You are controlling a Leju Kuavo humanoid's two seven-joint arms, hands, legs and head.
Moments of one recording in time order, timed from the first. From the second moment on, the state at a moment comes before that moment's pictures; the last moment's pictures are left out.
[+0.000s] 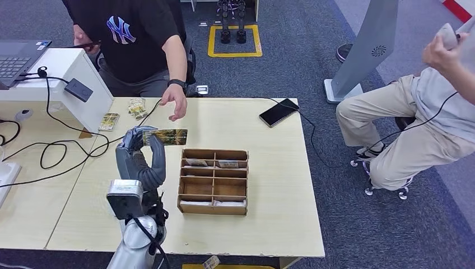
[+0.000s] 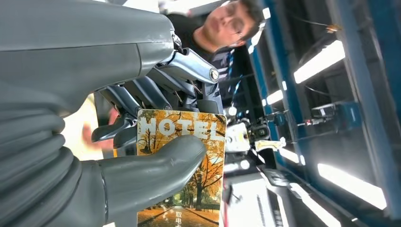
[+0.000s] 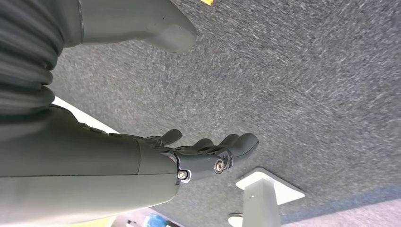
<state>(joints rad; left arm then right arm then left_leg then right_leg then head) -0.19 -0.13 -0.39 -1.55 -0.11 0.52 -0.58 -0.12 0.34 -1.54 -0.56 0.91 -0.69 -0.36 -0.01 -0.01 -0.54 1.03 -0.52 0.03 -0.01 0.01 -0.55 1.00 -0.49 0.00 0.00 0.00</state>
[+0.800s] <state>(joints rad) -0.54 -0.15 -0.18 -1.20 0.09 0.57 -0.42 -0.12 0.34 -1.54 -0.53 1.02 -0.69 -0.38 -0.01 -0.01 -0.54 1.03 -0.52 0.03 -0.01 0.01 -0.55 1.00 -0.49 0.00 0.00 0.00</state>
